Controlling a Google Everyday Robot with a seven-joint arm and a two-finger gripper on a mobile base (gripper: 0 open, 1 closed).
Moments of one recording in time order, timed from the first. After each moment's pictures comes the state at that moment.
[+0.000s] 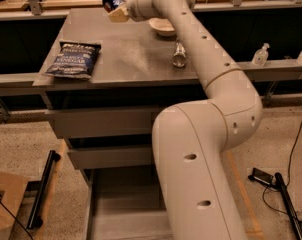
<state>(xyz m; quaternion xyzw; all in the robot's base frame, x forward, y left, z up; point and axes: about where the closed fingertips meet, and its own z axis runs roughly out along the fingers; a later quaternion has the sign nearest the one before) 0.930 0.098 0.940 -0.39 0.72 0.16 0.55</state>
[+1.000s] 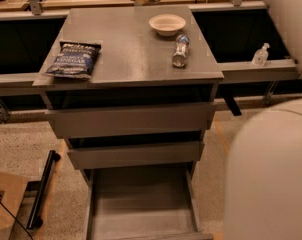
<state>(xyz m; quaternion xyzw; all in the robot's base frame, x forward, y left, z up) 0.749 -0.002 1.052 -0.42 0.79 0.13 0.43</state>
